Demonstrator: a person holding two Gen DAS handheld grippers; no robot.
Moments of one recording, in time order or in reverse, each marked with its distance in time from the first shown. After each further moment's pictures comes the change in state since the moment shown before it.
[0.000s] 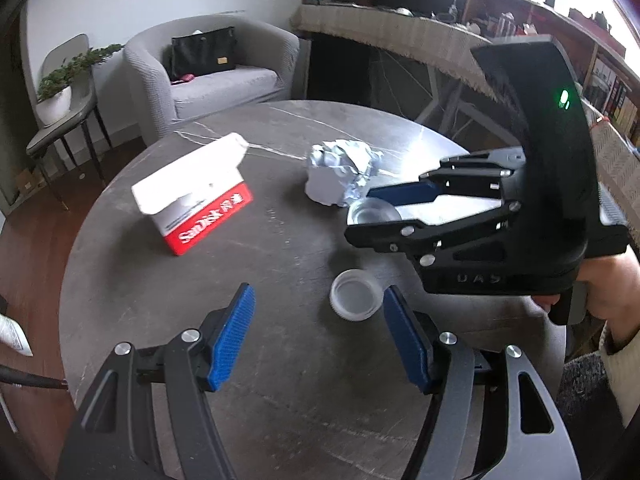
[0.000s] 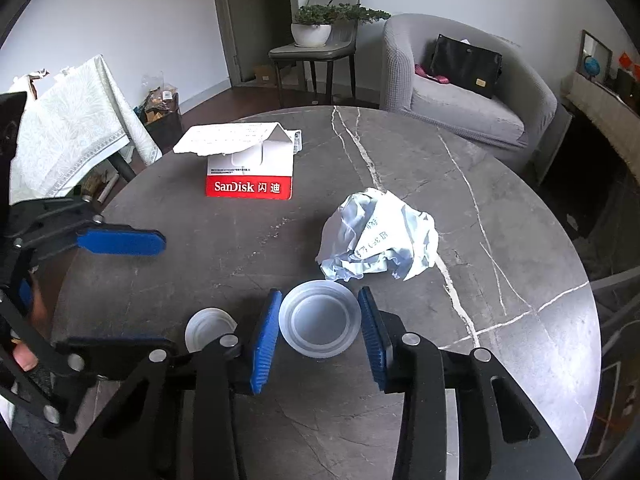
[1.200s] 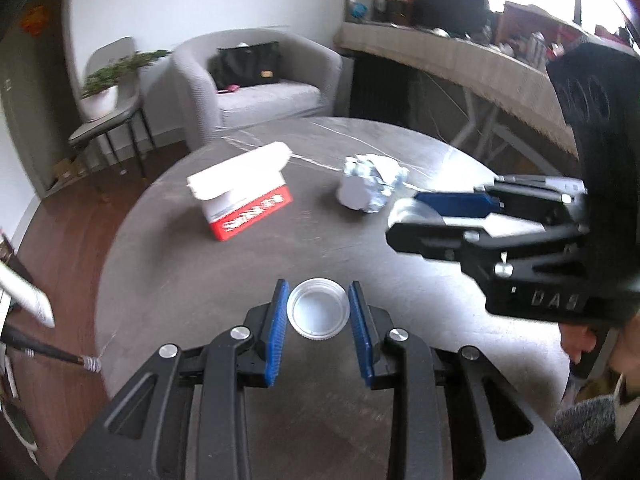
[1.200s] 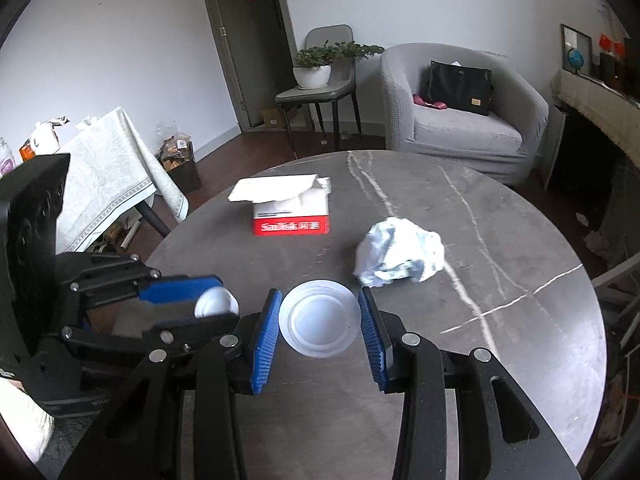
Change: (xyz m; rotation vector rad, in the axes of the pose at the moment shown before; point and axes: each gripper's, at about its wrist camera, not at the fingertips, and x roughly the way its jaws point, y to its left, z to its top) left arm -0.038 0.000 -0.022 -0.098 -0.087 0.157; right arm -0.049 0.022 -0.010 0.082 -0.153 0.068
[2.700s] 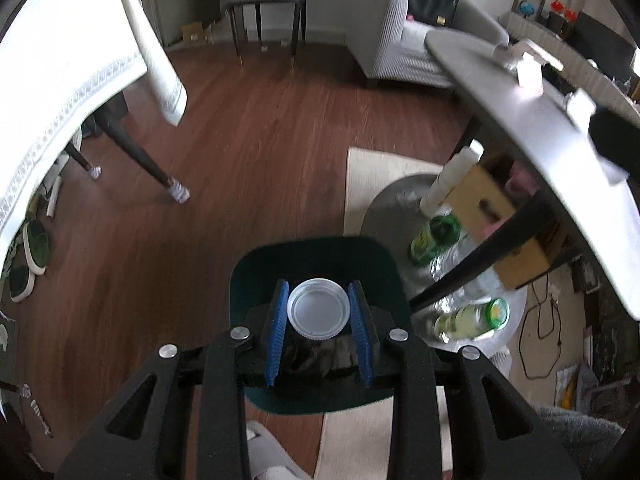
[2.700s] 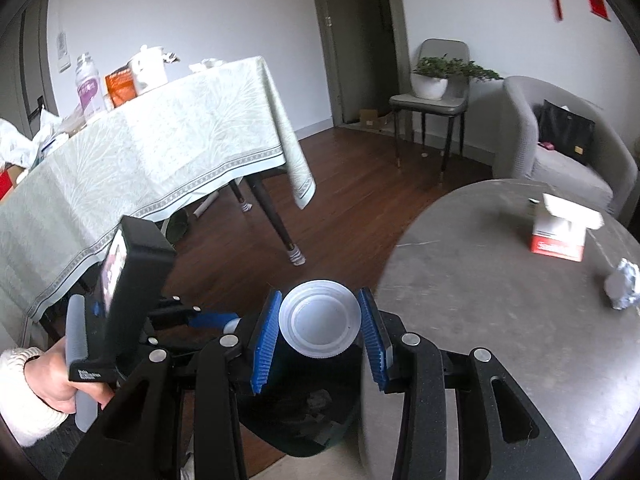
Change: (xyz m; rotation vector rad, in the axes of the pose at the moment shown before) left arm -0.077 0.176 -0.195 -0.410 0.249 0.255; right arm 0.039 0.231 -0.019 -0.214 -0.007 0.210
